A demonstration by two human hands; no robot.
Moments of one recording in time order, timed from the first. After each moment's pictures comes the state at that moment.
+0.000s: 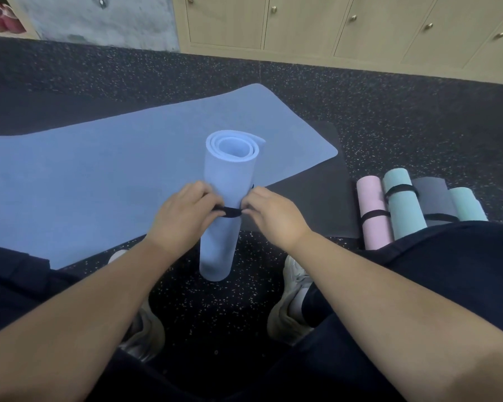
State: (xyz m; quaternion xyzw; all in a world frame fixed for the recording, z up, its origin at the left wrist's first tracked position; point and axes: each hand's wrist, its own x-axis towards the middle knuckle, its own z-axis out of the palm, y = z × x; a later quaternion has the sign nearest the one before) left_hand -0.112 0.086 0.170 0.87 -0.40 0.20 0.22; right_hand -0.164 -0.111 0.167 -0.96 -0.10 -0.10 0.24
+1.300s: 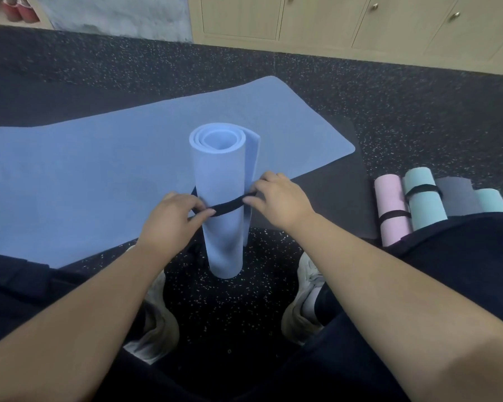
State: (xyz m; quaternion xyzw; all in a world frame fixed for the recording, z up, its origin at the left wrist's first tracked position) left_hand -0.099 0.128 0.150 0.92 -0.22 0.03 0.31; right_hand -0.119 -0.094 0.168 -0.99 -0.02 0.00 0.15
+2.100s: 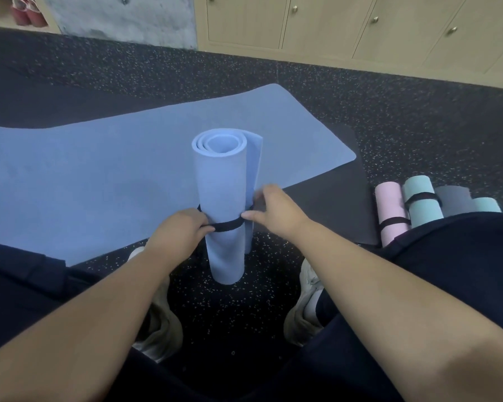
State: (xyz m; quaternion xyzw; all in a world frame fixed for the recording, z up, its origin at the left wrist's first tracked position) left_hand -0.095 0.139 0.141 0.95 -0.24 -0.07 0.18; right_hand -0.122 -0.077 0.166 -0.94 0.06 0.07 0.34
